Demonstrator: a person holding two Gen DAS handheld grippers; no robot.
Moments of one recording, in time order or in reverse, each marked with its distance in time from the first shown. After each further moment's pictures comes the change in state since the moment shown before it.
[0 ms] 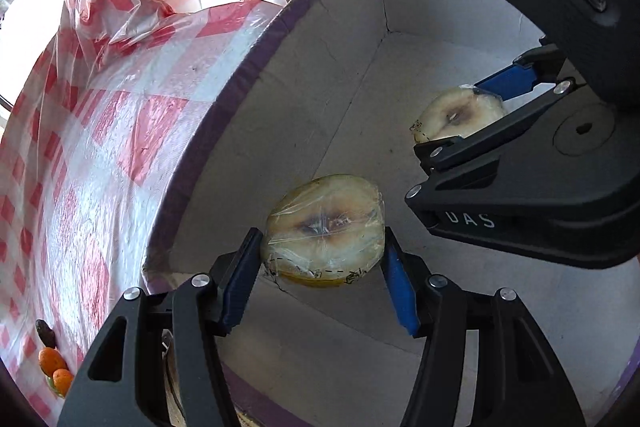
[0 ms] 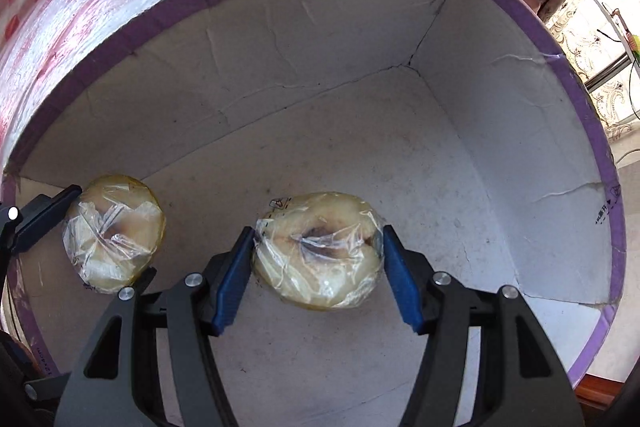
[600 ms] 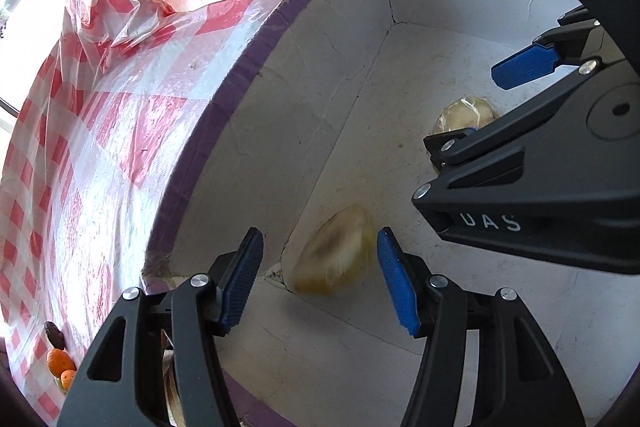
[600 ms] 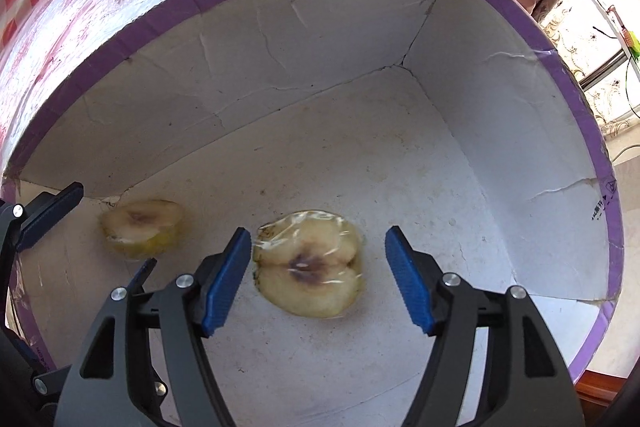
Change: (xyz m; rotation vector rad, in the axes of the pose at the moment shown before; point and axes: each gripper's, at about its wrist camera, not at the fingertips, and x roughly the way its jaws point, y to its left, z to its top) left arm 0.002 -0.011 0.000 0.012 0.015 0.042; right arm -0.003 0.001 -0.004 0.014 -0.012 -0.008
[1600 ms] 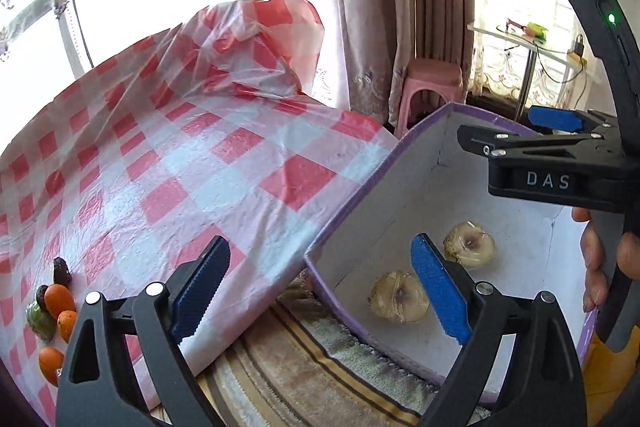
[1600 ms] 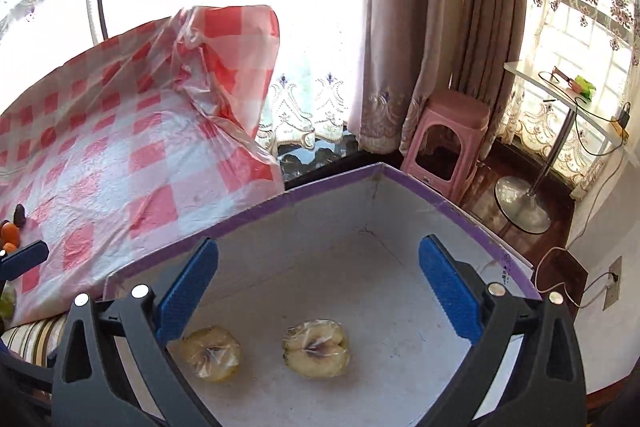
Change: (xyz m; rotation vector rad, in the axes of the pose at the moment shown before) left arm -0.104 0.093 -0.055 -0.368 -0.384 -0.024; right arm -0.139 -0.011 -0.029 0.072 -0.616 0.011
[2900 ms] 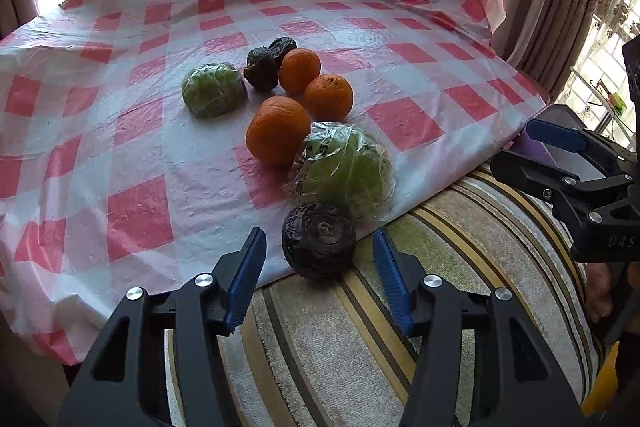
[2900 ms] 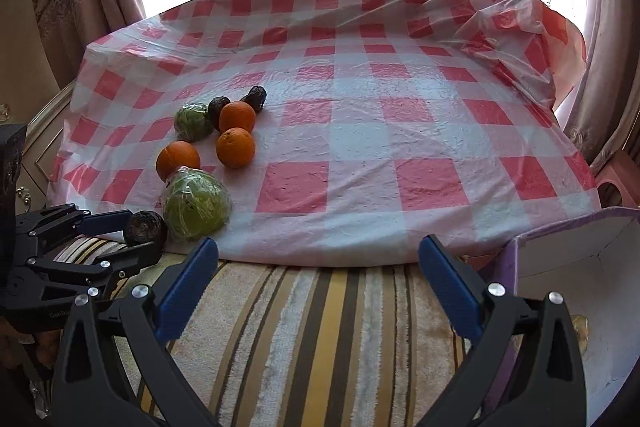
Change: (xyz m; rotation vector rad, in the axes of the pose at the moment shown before) left arm -0.094 0.197 -0.161 -0.398 0.203 0.130; right arm -0.045 0.260 -0.064 -0.377 0.125 0.537
